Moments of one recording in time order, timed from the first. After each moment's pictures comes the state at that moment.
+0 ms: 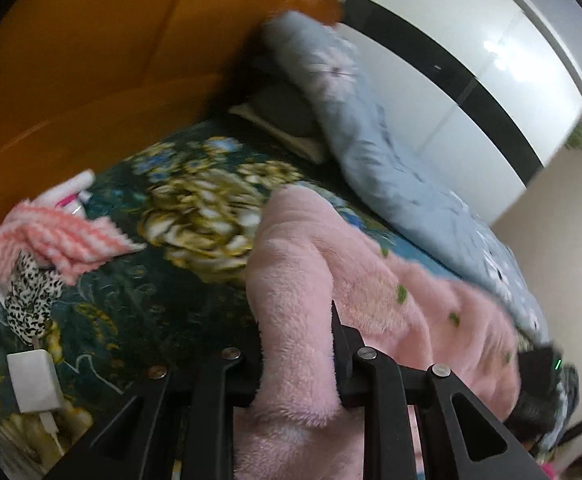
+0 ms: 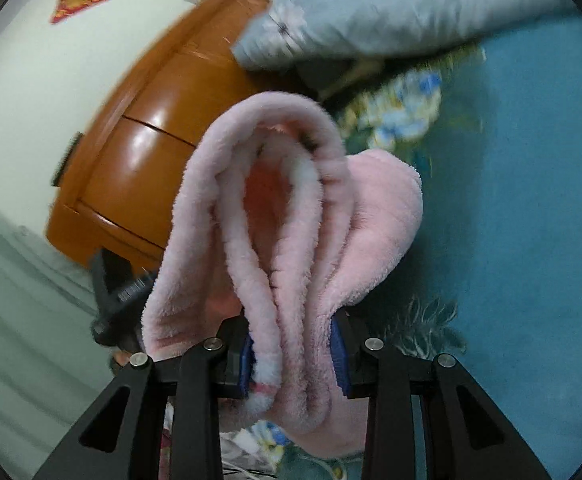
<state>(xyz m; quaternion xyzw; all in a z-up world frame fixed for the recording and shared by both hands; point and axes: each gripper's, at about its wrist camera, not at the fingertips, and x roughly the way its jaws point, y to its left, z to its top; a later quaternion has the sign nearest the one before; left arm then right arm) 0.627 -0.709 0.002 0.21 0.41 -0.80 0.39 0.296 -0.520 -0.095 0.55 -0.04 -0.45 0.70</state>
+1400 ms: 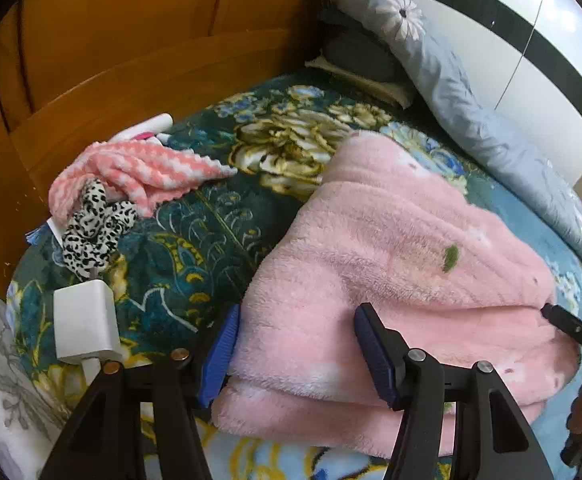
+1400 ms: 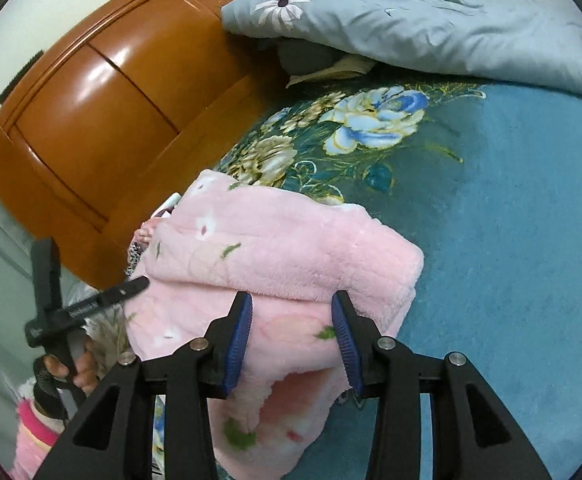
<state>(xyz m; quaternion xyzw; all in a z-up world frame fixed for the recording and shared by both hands) 0.613 -0.669 -0.060 0.33 0.34 -0.72 0.50 0.307 -0.540 -0.094 0.46 0.11 -0.55 0.69</state>
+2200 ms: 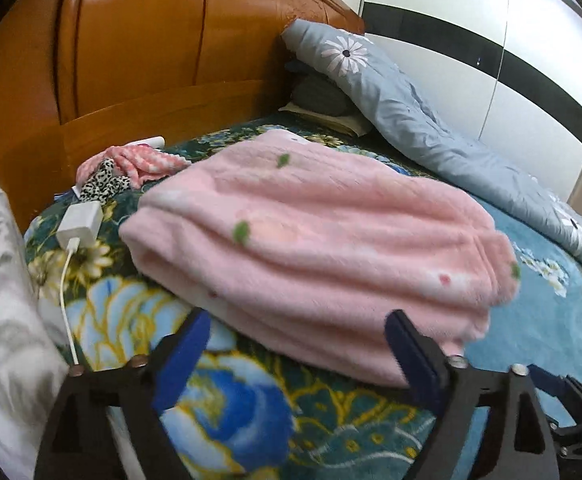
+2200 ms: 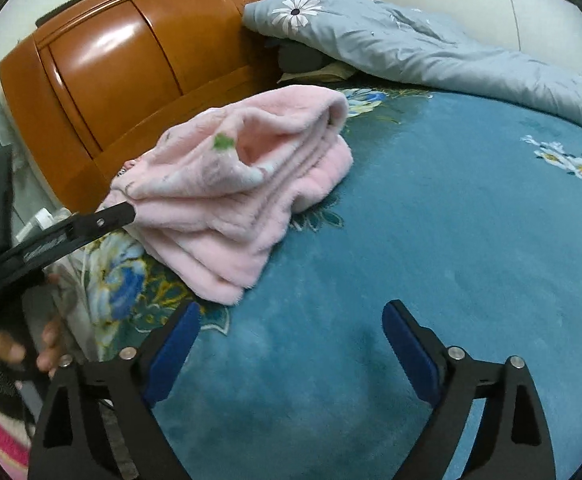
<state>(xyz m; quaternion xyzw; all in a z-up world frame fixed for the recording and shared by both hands) 0.553 -0.507 -0.065 0.24 0.27 -0.75 0.56 0.350 -0.398 -0.124 0.37 0.16 -0.62 0.67</state>
